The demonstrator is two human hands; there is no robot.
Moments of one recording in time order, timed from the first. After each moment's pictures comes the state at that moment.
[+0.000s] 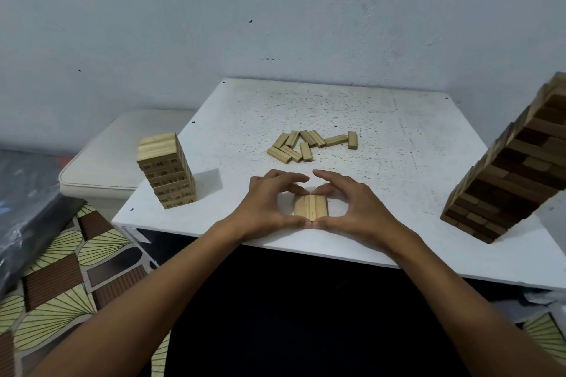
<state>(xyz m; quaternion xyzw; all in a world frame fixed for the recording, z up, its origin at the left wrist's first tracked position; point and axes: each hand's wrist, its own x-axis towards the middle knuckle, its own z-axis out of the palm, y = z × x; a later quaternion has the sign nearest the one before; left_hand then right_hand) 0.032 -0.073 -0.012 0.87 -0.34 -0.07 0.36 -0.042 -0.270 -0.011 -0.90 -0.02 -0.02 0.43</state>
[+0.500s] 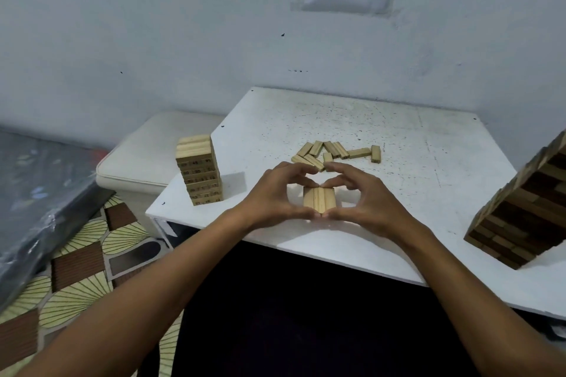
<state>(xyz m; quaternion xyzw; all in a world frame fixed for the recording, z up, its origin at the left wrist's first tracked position) 0.038 -0.054 0.012 0.85 -0.32 -0.04 0.42 -0.020 -0.259 0.015 -0.89 -0.09 -0.04 0.44</state>
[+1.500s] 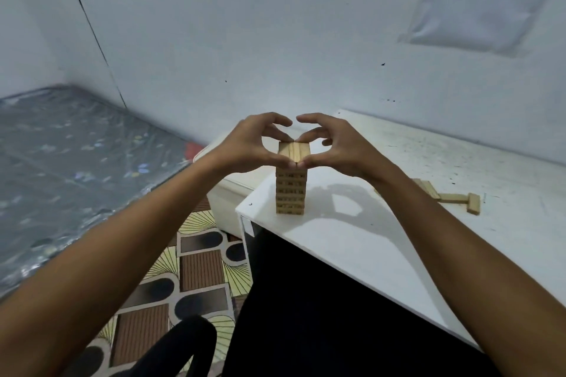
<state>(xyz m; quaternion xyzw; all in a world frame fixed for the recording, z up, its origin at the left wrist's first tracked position) 0.075 0.108 0.104 0.90 -0.18 0.07 0.38 0.098 -0.105 0.099 -0.85 -0.29 0.00 0.44</state>
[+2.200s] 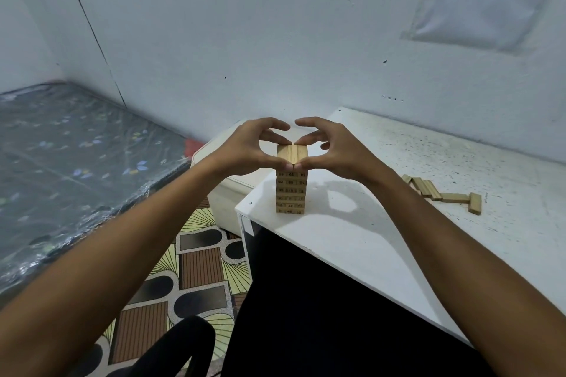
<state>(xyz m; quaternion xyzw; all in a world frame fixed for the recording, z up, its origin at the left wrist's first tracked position) 0.083 0.112 0.091 0.90 -0.15 0.04 0.41 0.103 -0.100 0.087 -0.85 -0.28 0.01 0.44</state>
